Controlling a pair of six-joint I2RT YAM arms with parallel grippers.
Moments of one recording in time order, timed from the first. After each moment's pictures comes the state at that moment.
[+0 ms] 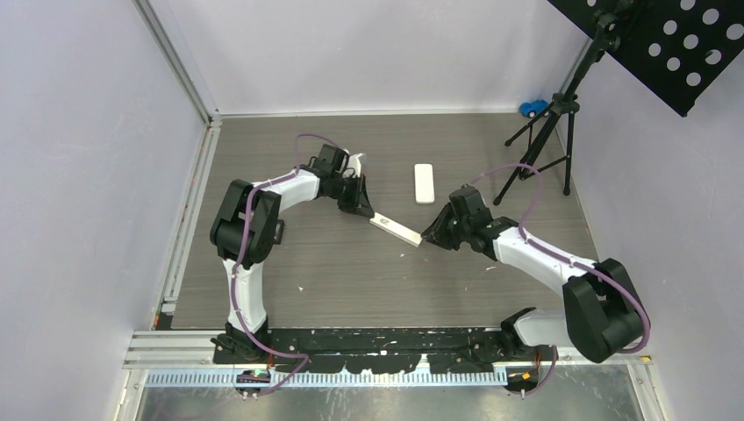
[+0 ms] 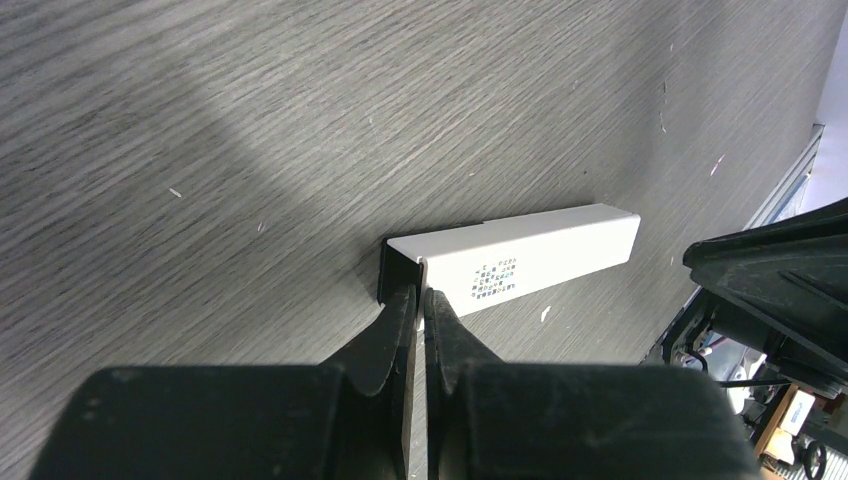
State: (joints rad) left arm -0.42 2.01 1.32 -0.30 0.59 -0.34; right arm 0.47 1.29 0.66 -0.22 -0.07 0.97
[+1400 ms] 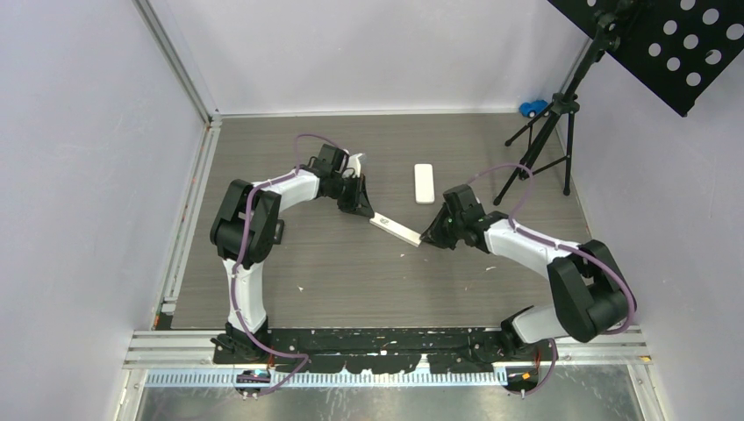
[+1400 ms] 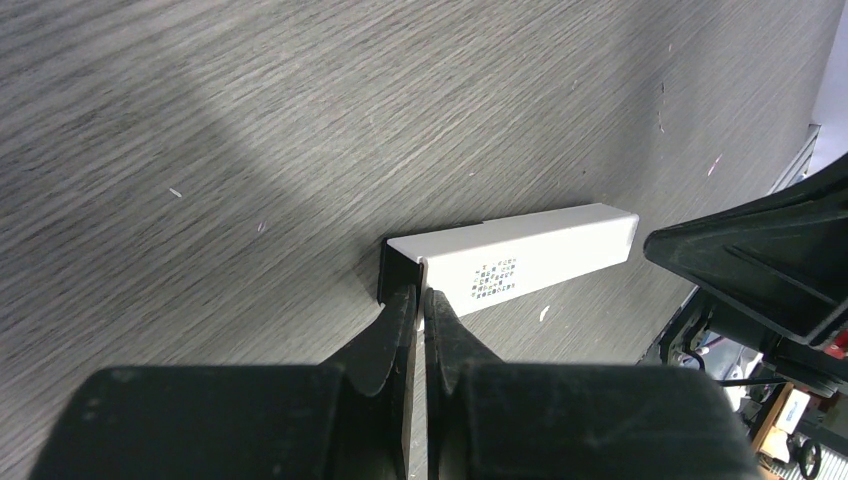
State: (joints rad) left arm -0.42 2.01 1.32 -0.30 0.60 -0.34; right arm 0.47 1.40 0.70 -0.21 -0.08 0.99
